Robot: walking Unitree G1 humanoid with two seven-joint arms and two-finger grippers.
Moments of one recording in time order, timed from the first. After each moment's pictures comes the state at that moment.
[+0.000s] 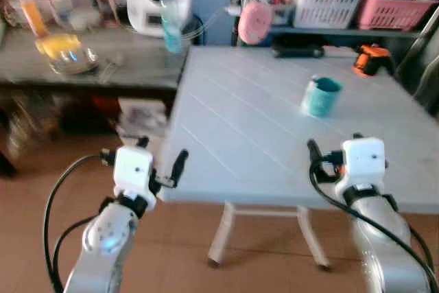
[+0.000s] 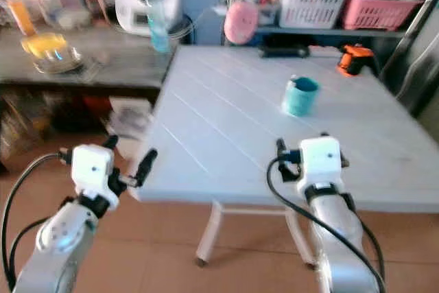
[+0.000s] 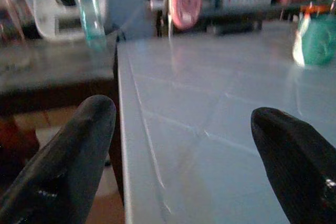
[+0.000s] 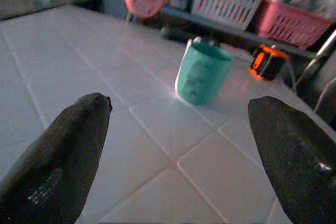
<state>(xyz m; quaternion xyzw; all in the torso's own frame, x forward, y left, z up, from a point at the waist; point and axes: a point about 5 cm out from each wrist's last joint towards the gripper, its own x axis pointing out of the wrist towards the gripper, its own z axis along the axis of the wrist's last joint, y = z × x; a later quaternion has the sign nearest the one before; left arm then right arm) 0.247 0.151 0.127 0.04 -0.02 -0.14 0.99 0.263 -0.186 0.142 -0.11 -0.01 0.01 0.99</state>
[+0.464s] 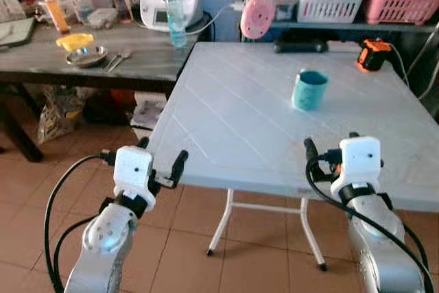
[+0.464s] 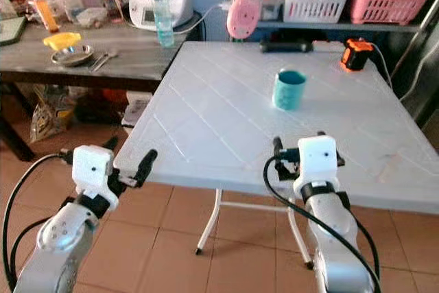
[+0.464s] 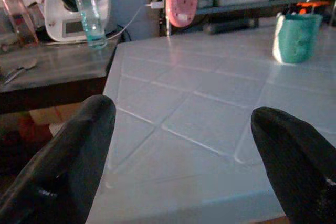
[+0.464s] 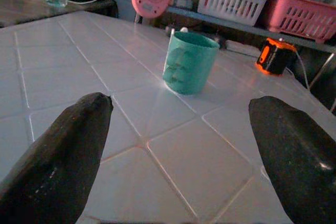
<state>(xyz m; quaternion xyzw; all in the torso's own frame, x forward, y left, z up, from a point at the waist) 0.250 0.150 0.128 0.03 -0.02 -0.15 0.99 0.265 -0.188 0.143 -0.11 -0.01 0.00 0.99</state>
